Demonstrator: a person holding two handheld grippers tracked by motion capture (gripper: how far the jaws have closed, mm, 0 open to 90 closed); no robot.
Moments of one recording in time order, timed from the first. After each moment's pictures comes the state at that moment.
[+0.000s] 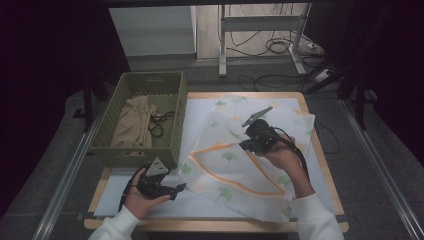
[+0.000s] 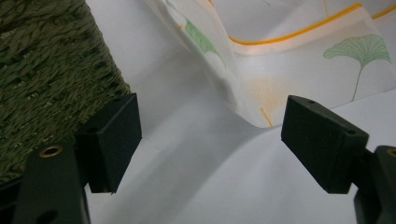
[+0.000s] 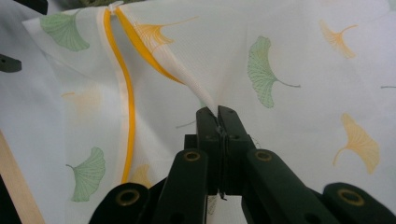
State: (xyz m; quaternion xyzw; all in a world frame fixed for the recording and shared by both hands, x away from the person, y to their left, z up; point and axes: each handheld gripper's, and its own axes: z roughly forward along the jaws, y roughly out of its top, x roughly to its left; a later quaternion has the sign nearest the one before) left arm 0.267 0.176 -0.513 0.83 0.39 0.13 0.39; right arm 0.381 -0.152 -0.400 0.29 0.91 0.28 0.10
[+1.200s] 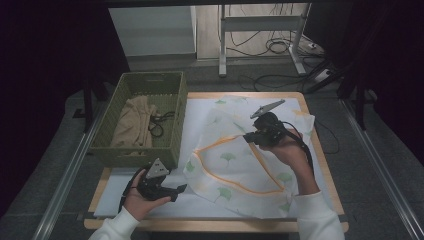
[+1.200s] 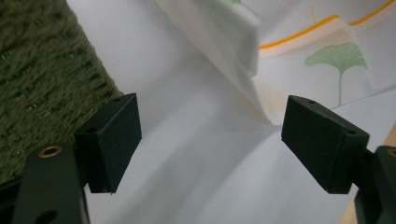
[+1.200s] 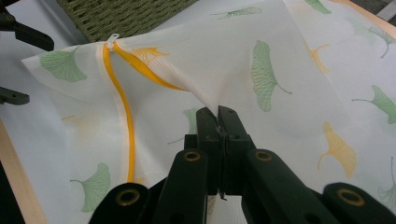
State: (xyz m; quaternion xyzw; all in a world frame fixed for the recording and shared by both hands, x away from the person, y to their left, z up) left arm 0.259 0.171 -0.502 0.83 0.37 0.14 0.39; right arm 0.384 -0.167 -0.380 0.30 0.89 0.32 0.10
